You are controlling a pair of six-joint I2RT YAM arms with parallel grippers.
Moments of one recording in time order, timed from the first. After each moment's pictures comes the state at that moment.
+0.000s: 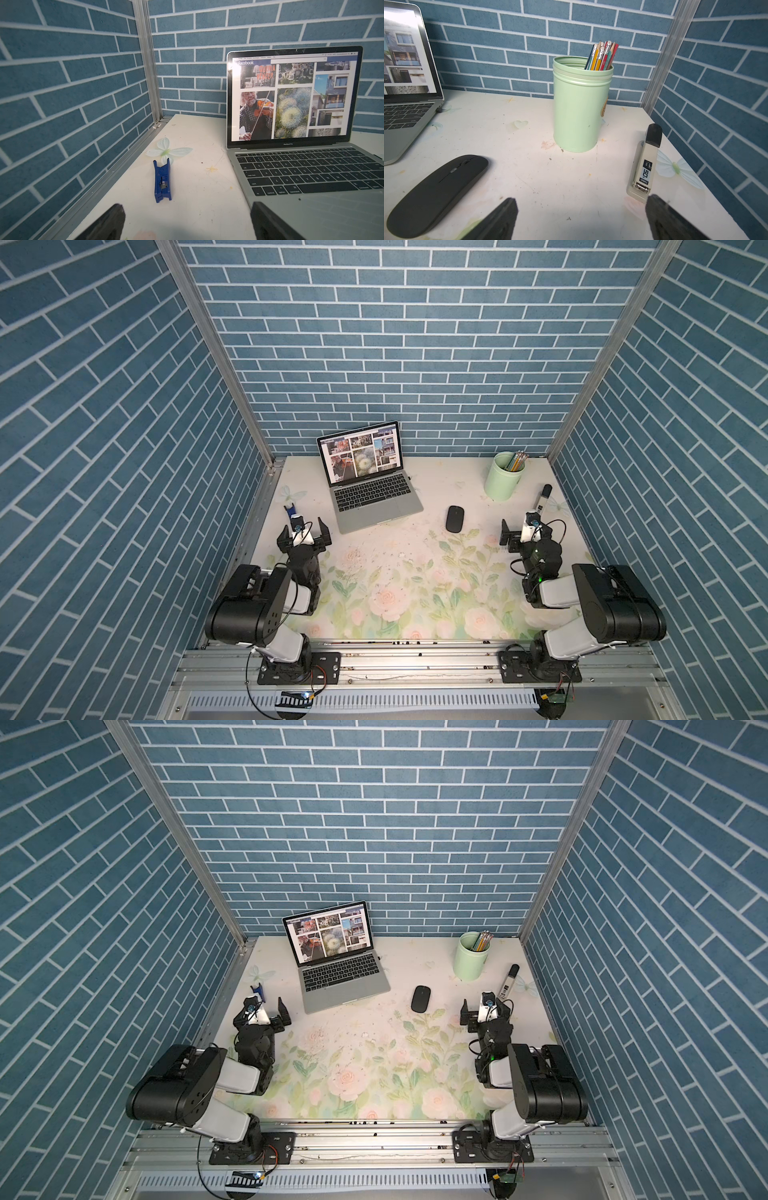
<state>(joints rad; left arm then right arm) -0.10 1.54 0.17 1.30 -0.39 -0.02 0.04 1.53 0.21 1.19 0.00 -0.10</state>
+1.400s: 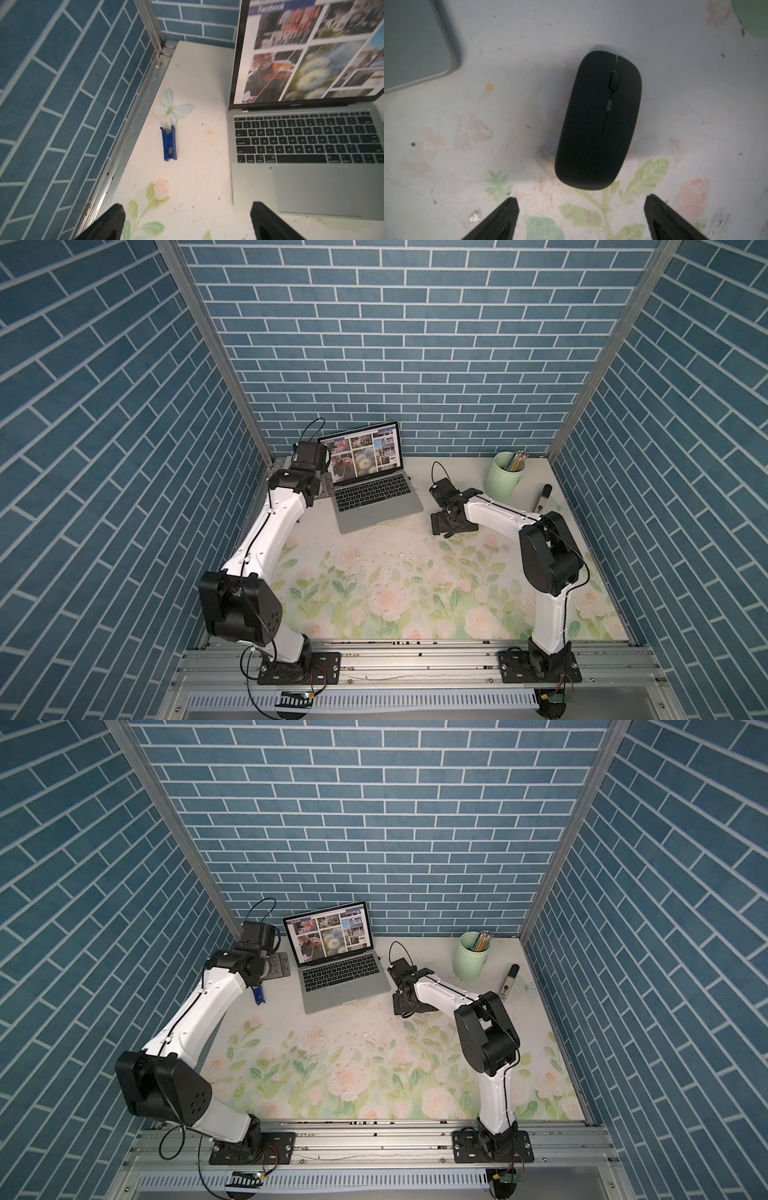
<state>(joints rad) -0.16 1.56 1.50 -0.89 -0.44 -0.31 0.61 2.00 1.50 -0.78 0.28 0.48</state>
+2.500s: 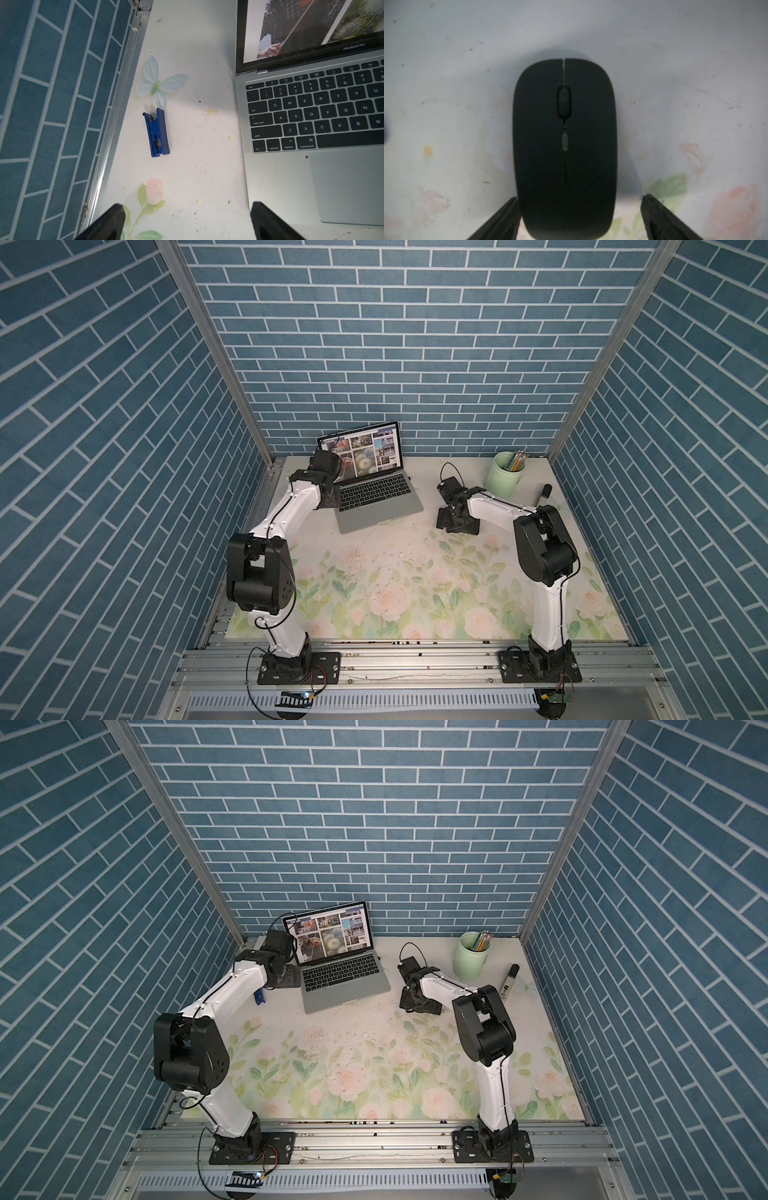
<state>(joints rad) -0.16 1.76 1.48 -0.82 -0.44 -0.25 0.54 2.08 1.49 -0.72 0.21 0.67</state>
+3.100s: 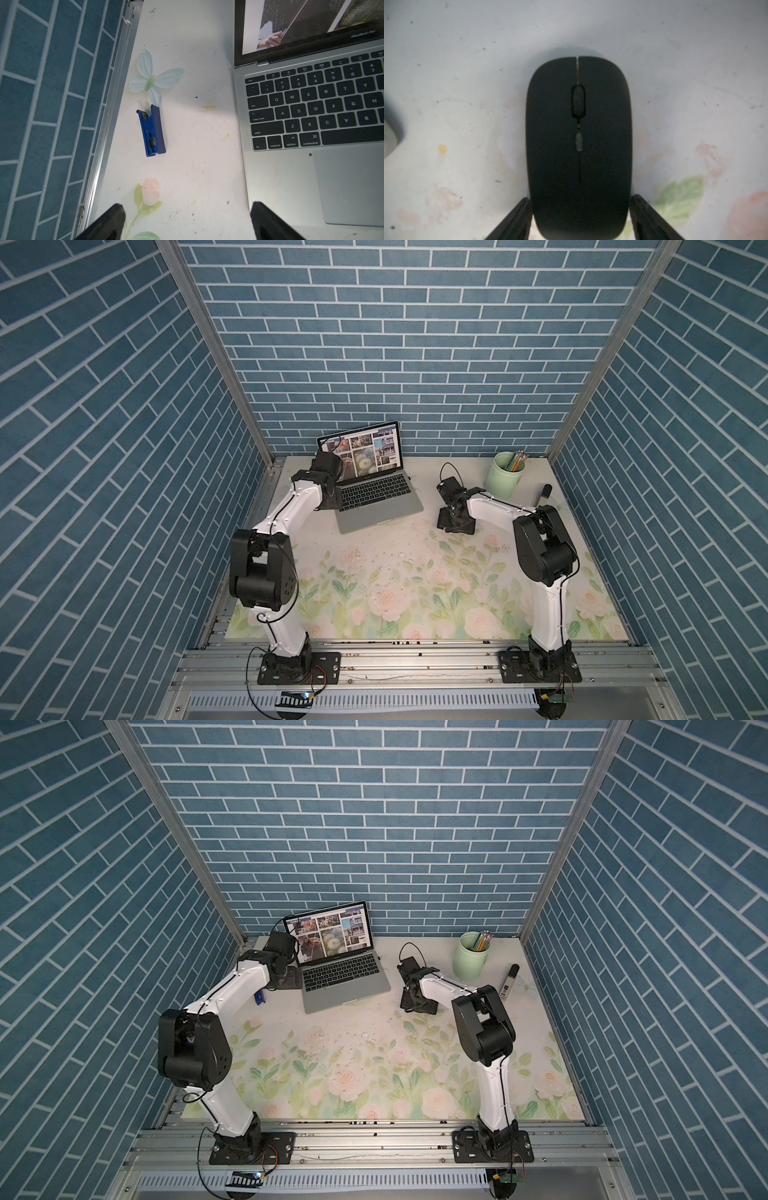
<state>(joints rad) -0.16 1.78 1.48 -0.82 -0.43 -0.24 0.54 2.08 1.49 -0.70 0.19 0.67</state>
